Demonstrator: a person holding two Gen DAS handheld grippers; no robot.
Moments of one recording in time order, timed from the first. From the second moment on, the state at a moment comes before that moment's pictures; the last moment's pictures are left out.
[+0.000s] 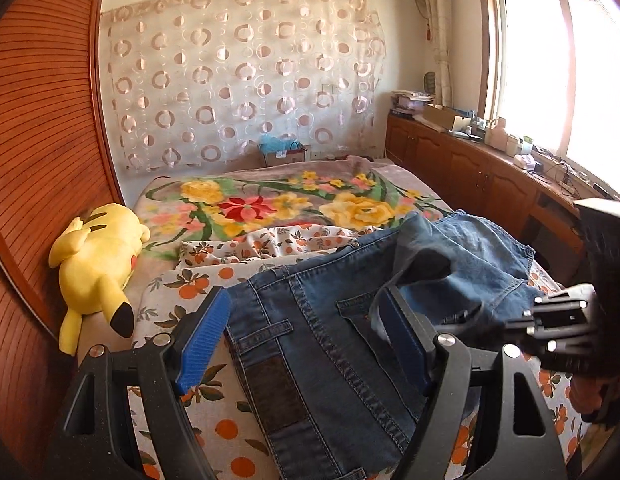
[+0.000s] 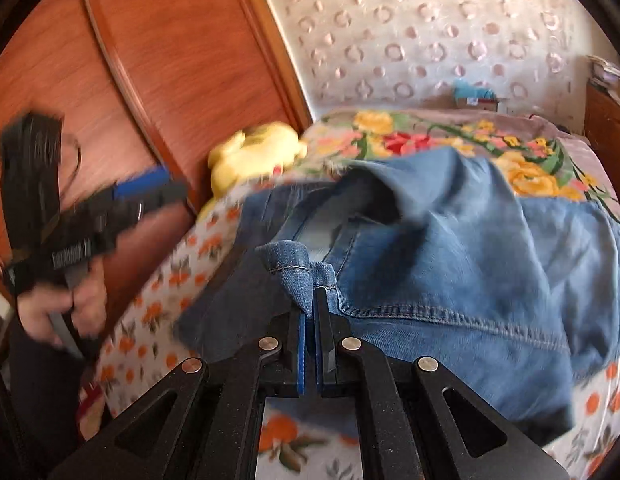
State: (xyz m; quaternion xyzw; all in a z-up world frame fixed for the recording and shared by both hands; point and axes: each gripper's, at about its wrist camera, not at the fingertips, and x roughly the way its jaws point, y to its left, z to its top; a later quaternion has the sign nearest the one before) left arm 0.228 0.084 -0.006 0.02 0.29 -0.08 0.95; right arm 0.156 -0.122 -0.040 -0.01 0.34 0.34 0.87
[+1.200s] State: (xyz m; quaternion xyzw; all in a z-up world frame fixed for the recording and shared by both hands) left arm 0.339 0.040 -0.079 0.06 0.39 -0.12 0.91; right arm 0.169 -0.105 -0.100 -0.07 0.35 0.32 0.88
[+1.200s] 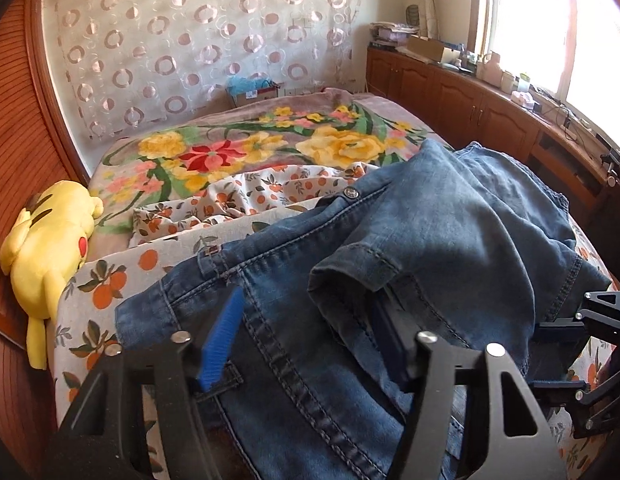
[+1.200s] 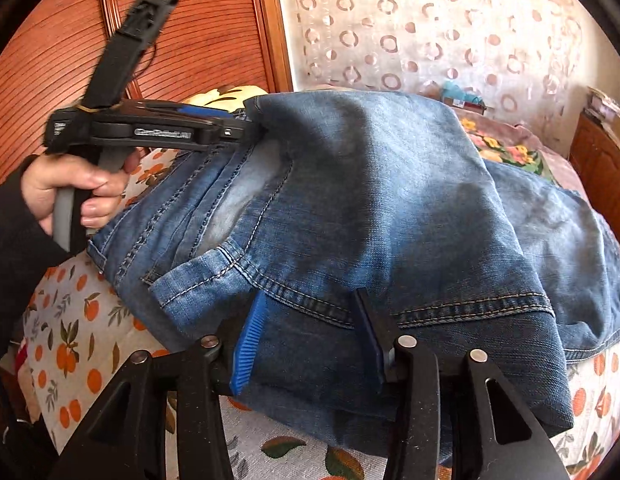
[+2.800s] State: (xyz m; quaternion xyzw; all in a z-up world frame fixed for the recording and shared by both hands) left arm 0.308 0.035 -0.038 0.05 0.34 -0.17 0.92; right arm 0.169 -0.105 -0.075 -0.06 0.32 0.38 0.86
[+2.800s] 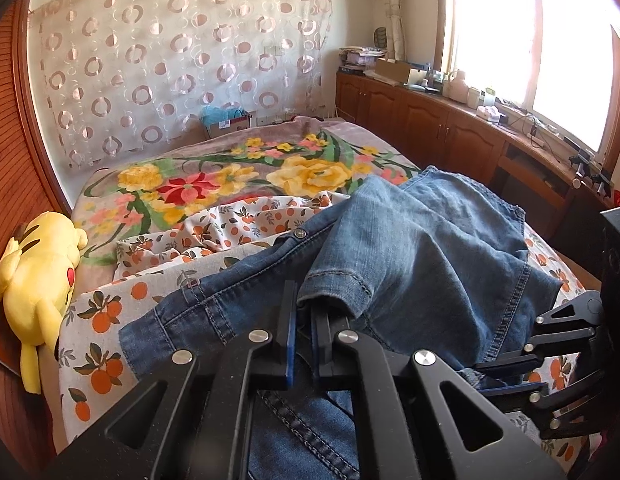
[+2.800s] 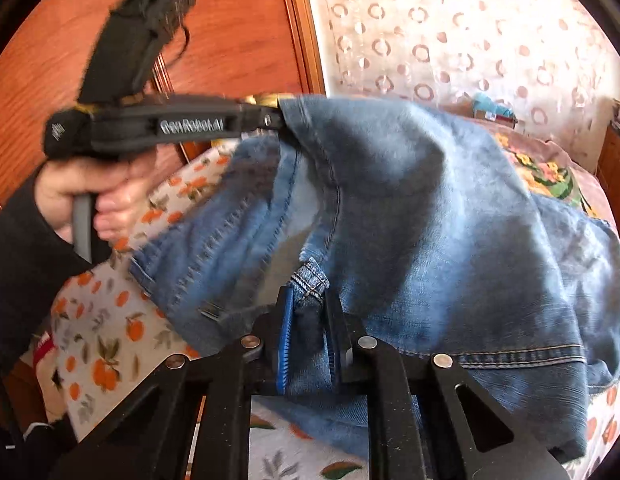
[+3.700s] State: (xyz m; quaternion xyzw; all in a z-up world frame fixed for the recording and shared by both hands) left arm 0.293 0.151 -0.074 0.02 0.38 -0.03 0.93; right arm 0.147 -0.064 -0.047 -0.04 0.33 0.48 0.81
